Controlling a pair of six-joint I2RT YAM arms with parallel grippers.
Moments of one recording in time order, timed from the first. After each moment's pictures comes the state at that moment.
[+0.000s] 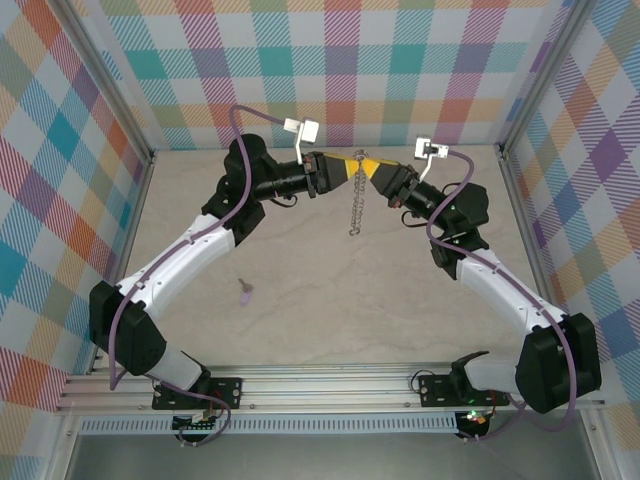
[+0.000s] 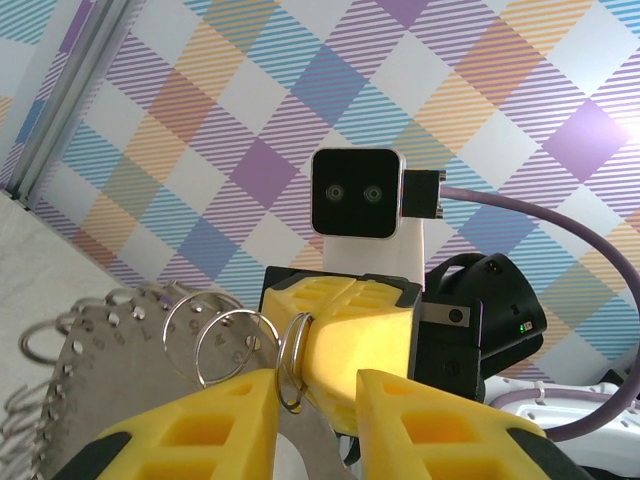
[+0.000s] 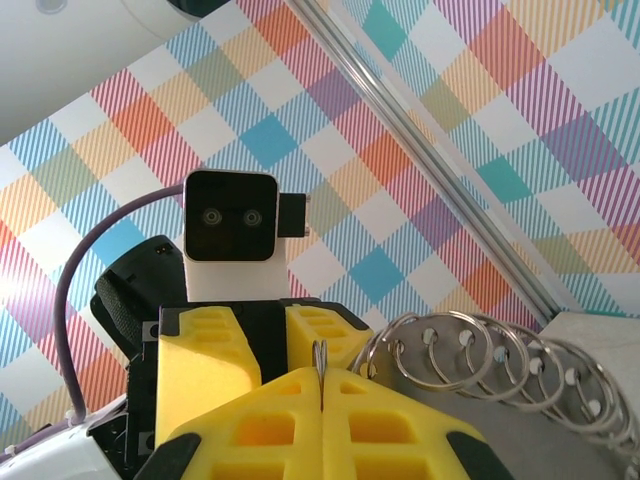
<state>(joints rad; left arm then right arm) -0.58 1.51 1.40 0.21 0.76 -0.71 0.38 1.26 0.89 0.83 -0.68 0.99</state>
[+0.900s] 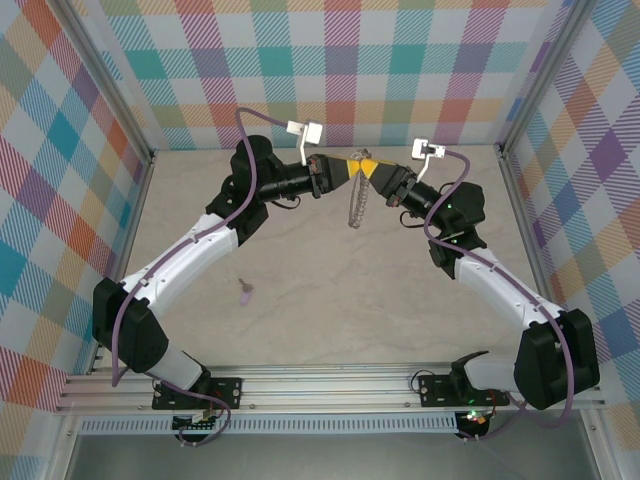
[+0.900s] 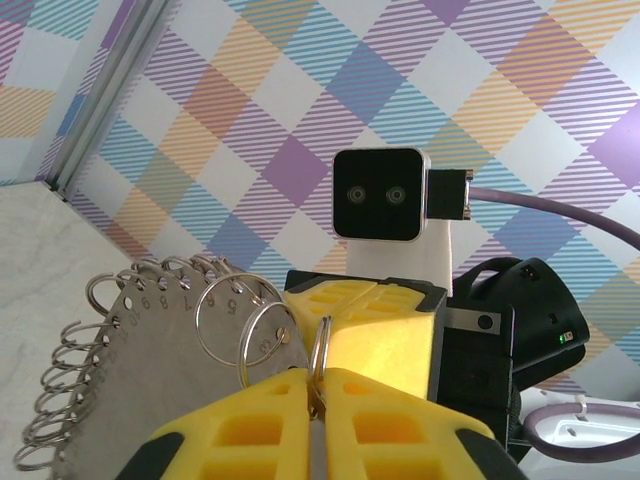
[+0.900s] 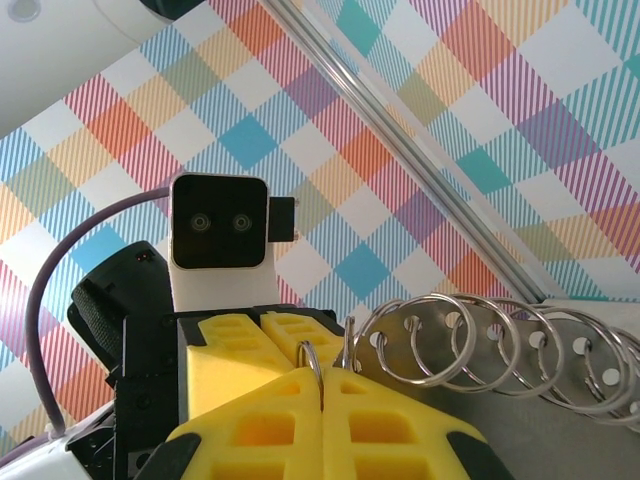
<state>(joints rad) -0.59 1.53 1.40 0.18 0.69 -0.68 0.38 1.28 0.89 0.81 -0.66 0.99</state>
